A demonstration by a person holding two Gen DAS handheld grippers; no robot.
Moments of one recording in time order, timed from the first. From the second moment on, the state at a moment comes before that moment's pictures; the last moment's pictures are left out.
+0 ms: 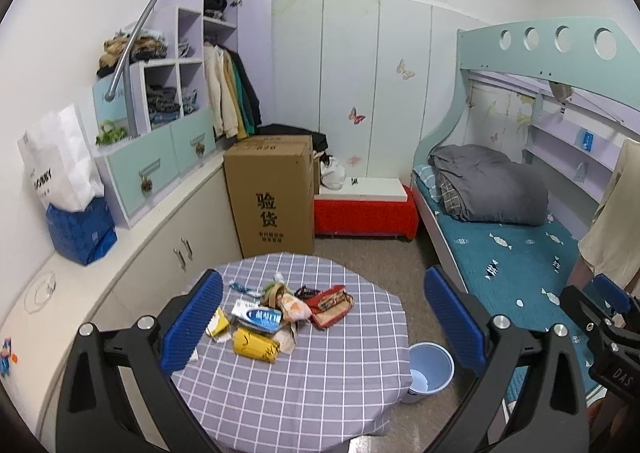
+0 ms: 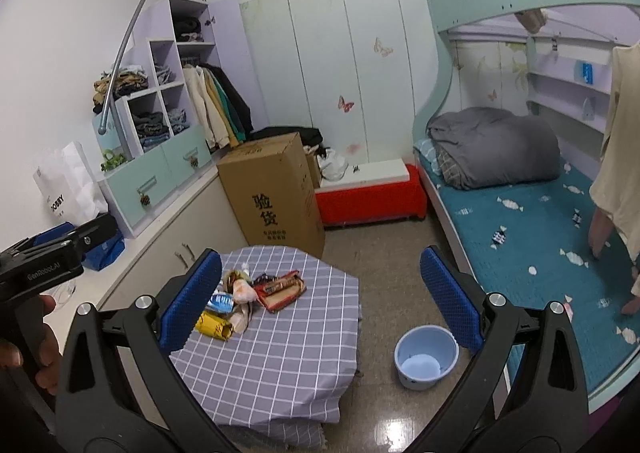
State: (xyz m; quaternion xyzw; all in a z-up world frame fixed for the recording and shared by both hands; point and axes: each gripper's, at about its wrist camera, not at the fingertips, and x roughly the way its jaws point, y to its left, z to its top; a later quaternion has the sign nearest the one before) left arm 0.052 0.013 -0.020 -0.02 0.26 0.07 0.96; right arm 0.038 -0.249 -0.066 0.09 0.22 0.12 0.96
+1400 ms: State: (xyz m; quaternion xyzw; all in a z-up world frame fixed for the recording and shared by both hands) left arm 0.172 0.363 -0.339 -0.13 0.55 0.22 0.79; right arm 0.229 0.096 -0.310 -0.05 0.49 0.21 0.84
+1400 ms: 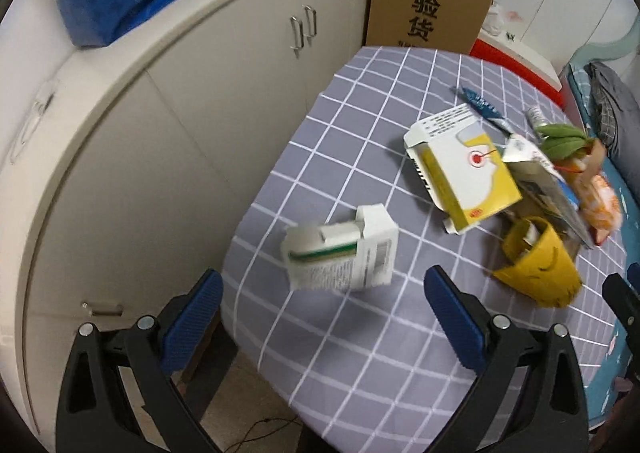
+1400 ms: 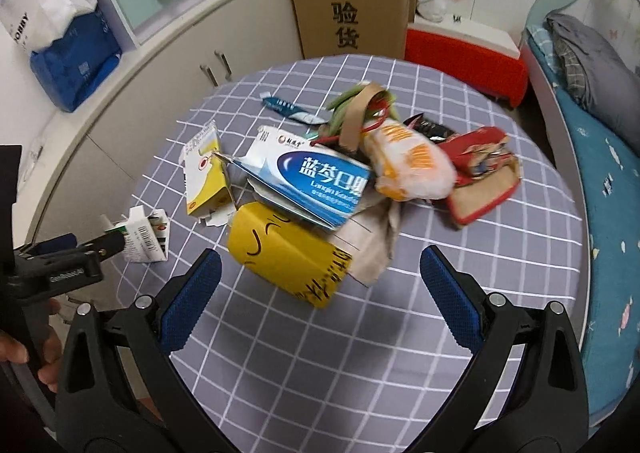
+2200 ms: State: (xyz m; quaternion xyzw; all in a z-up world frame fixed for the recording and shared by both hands) left arm 0.205 0.357 -0.355 -0.11 0.57 0.14 0.80; right arm 0.264 0.137 -0.370 0.00 0.55 0.22 0.80
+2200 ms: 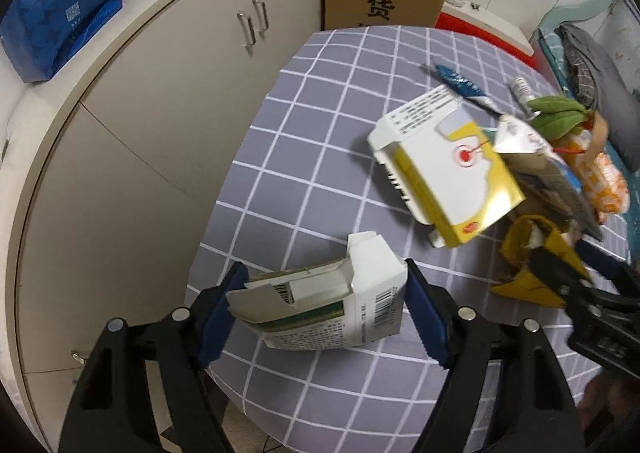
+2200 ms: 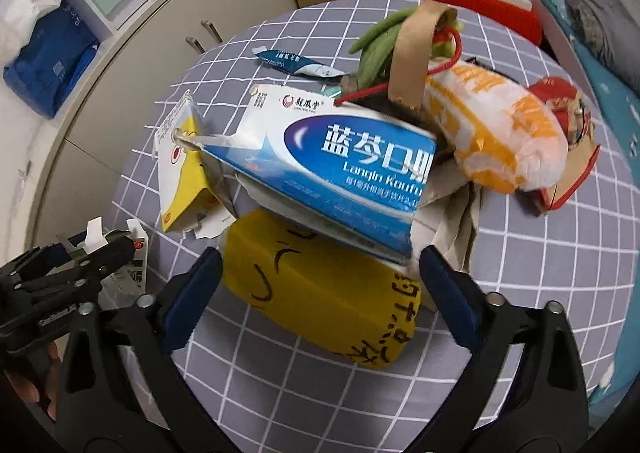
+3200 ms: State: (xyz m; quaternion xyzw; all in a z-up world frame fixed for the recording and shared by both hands) left arm 0.235 0.164 -0.243 -0.01 0.50 -0.09 0.86; right arm 0.231 -0.034 -0.279 0.13 0.52 0.17 0.83
